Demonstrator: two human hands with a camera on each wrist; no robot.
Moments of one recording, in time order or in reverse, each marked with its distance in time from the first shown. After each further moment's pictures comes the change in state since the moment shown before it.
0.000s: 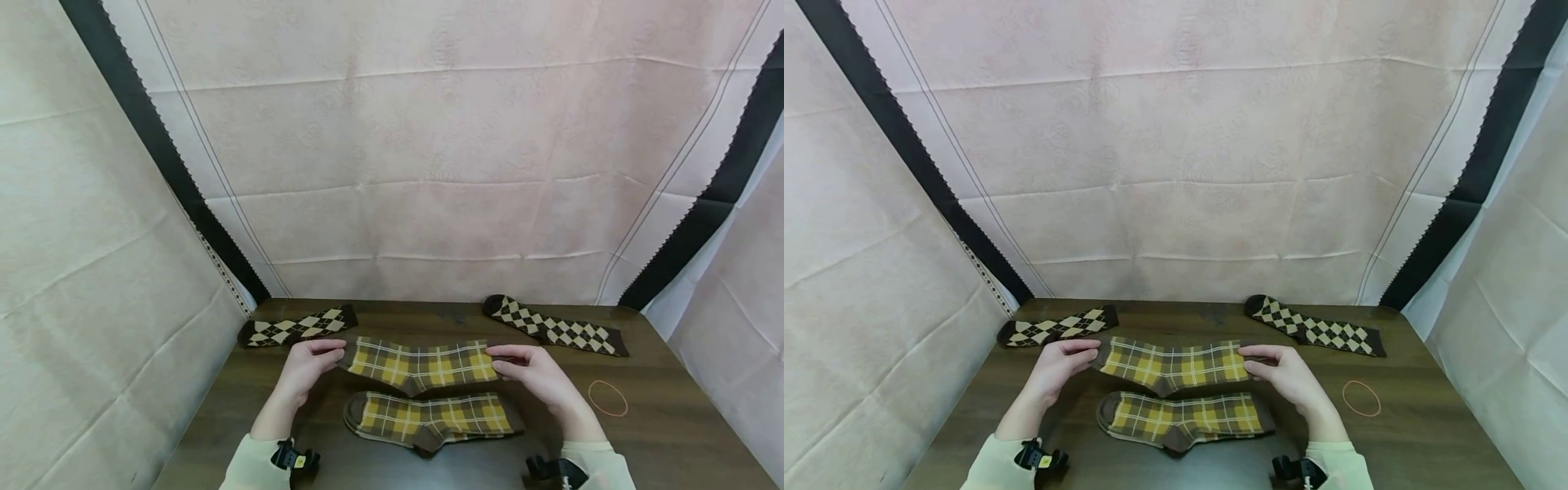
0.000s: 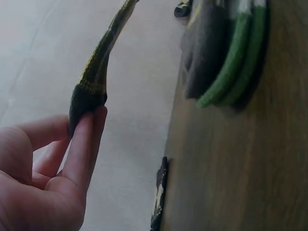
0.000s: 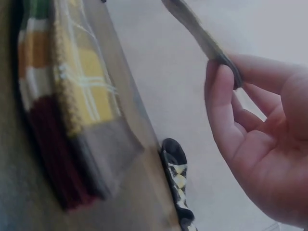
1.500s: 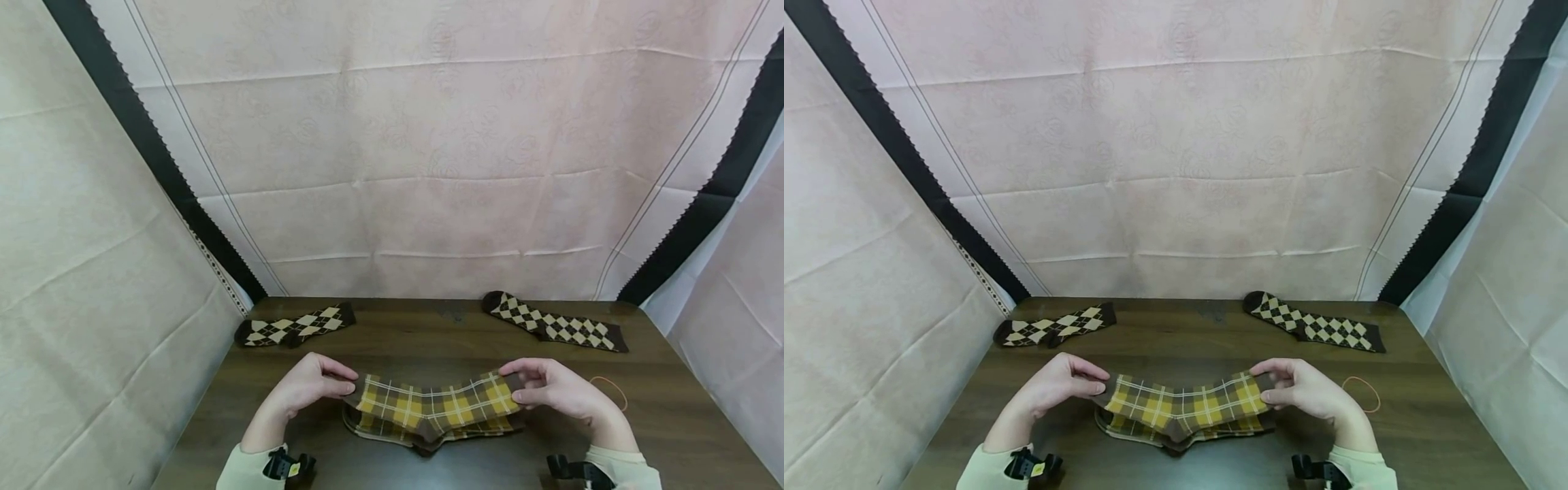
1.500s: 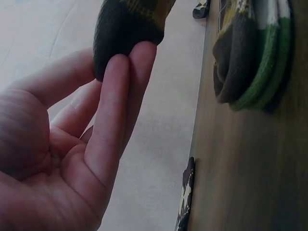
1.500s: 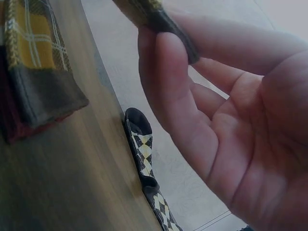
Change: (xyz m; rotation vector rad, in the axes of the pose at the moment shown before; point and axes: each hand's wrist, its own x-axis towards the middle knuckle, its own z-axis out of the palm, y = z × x) left_hand -0.019 0.016 -0.002 0.183 -0.433 0.014; right_hand -0.026 0.003 -0.034 -0.012 -0.342 0.004
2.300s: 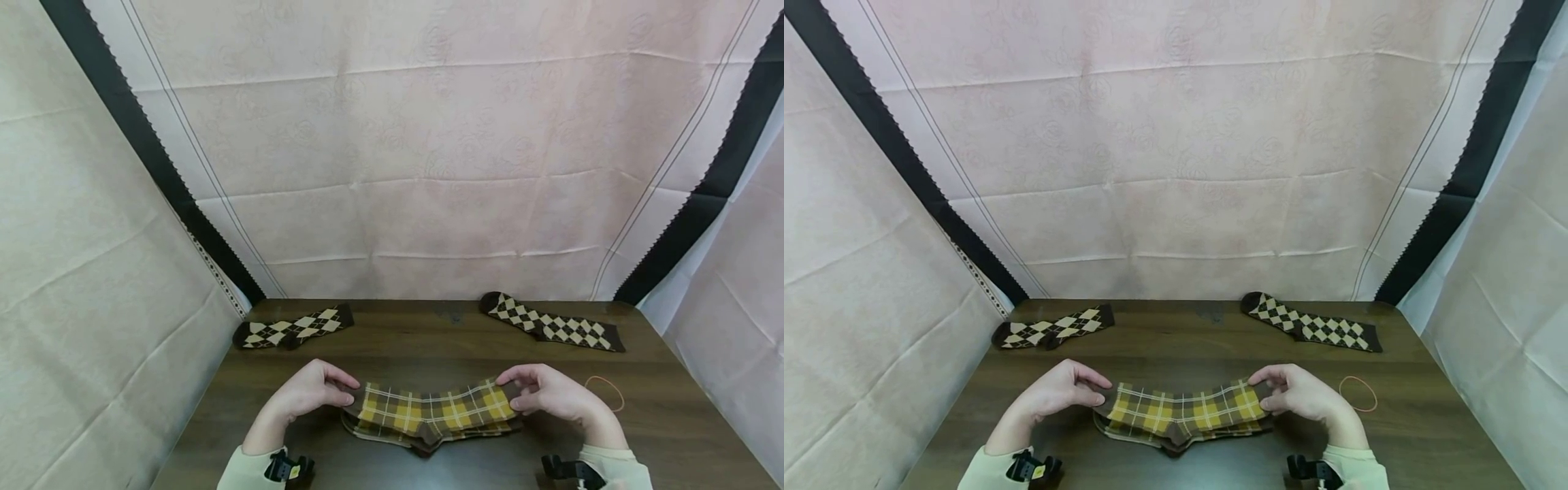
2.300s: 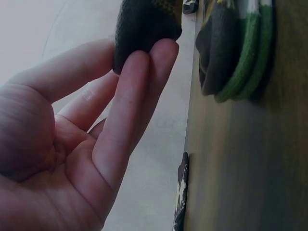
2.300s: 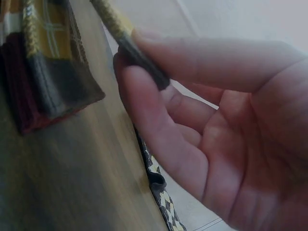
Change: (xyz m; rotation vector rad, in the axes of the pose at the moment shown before) left_hand 0.000 -0.003 0.003 0.087 -0.080 0.003; right_hand 0.003 0.010 0.004 -0.023 -0.031 0.057
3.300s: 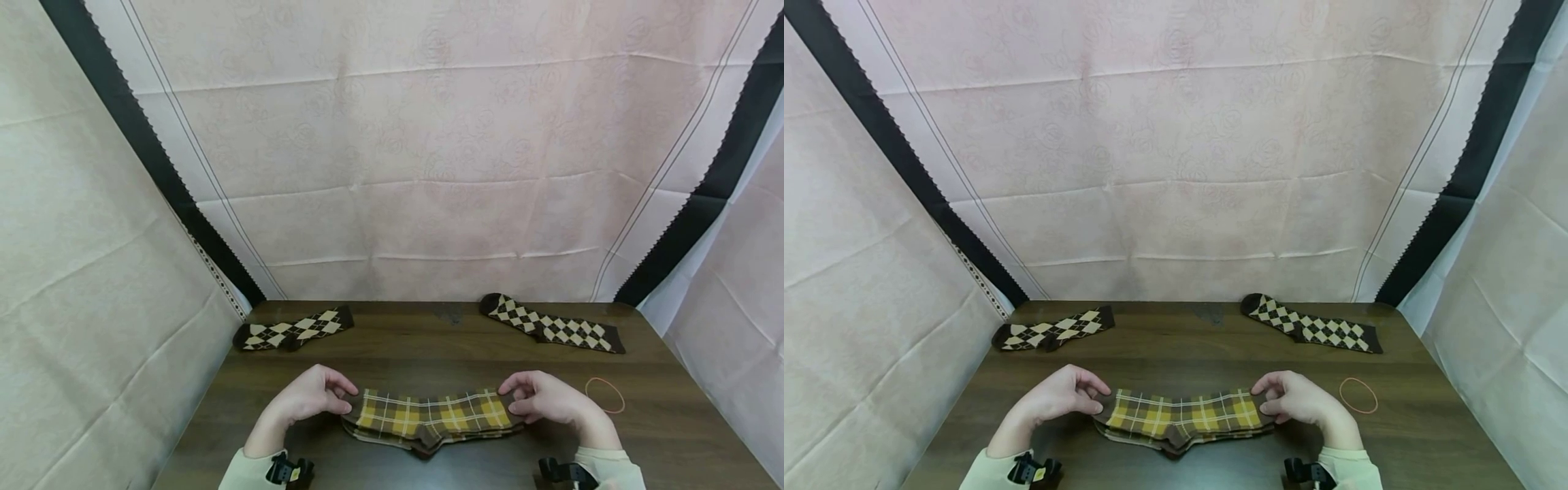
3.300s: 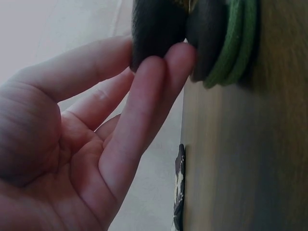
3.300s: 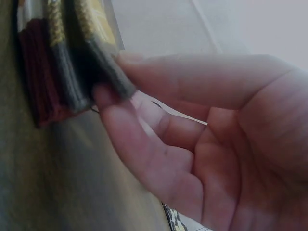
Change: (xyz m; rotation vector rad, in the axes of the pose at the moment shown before) left_hand 0.003 -0.007 0.001 0.136 0.004 -0.047; right_hand 0.001 0.003 0.006 -0.074 0.012 0.084
